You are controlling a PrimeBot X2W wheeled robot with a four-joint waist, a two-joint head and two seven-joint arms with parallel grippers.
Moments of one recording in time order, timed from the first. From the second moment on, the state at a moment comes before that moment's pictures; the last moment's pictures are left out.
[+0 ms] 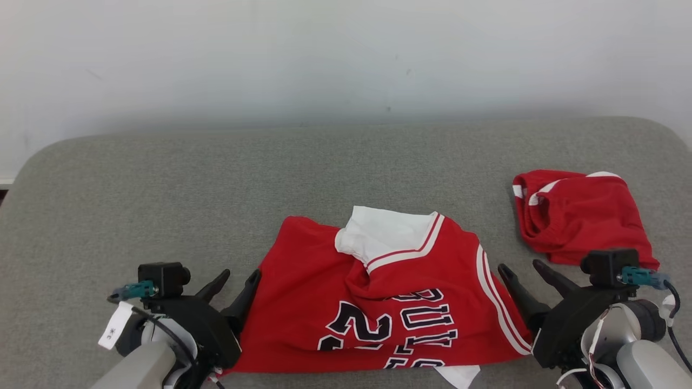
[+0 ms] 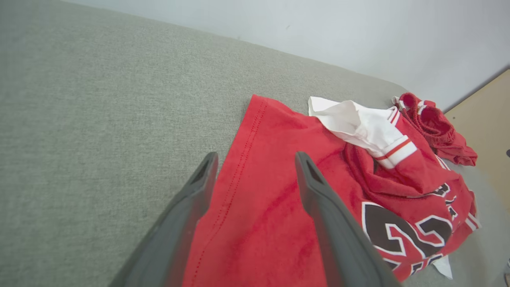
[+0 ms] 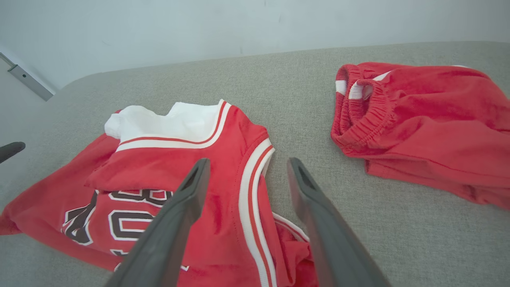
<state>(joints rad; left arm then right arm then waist) -0.60 0.32 -1.00 0.74 -1.08 -0.11 -0.19 -0.14 -0.34 0.25 0.13 0.66 -0.02 0.24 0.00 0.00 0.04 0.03</state>
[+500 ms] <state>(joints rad) -0.67 0.28 -1.05 0.89 -1.08 -0.12 -0.05 -0.23 -0.32 0.31 0.09 0.61 -0.02 0.24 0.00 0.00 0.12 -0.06</state>
